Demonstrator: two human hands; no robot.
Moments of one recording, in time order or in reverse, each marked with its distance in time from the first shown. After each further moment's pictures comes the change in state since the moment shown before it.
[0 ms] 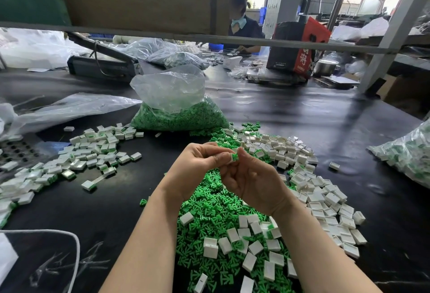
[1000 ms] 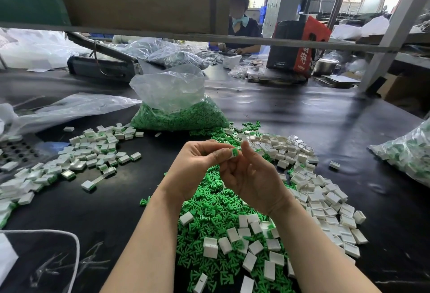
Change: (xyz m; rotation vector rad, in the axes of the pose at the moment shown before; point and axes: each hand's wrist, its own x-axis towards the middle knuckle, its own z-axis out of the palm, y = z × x) left_hand 0.000 0.002 0.004 -0.084 0.056 0.018; right_hand 0.004 0.002 0.003 0.073 -0.014 -0.044
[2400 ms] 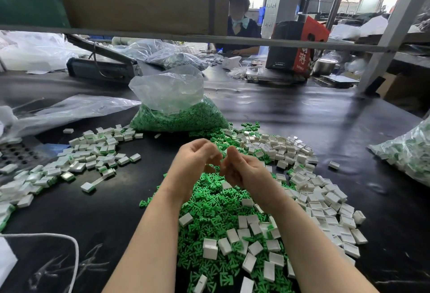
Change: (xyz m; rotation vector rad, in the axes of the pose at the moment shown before) left_hand 0.002 0.000 -0.003 0.191 0.157 -0.140; right_hand 0.001 0.003 -0.006 -0.702 0.196 -0.096
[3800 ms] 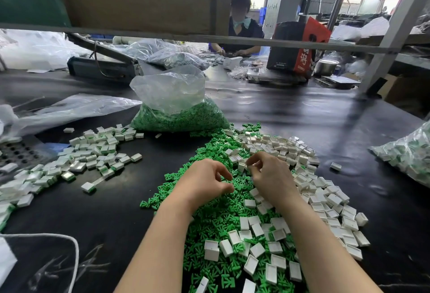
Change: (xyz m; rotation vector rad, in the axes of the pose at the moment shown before) left_hand -0.001 -0.019 0.007 0.814 -0.157 -0.072; right_hand 0.001 0.013 -0.030 -0.897 0.361 0.129
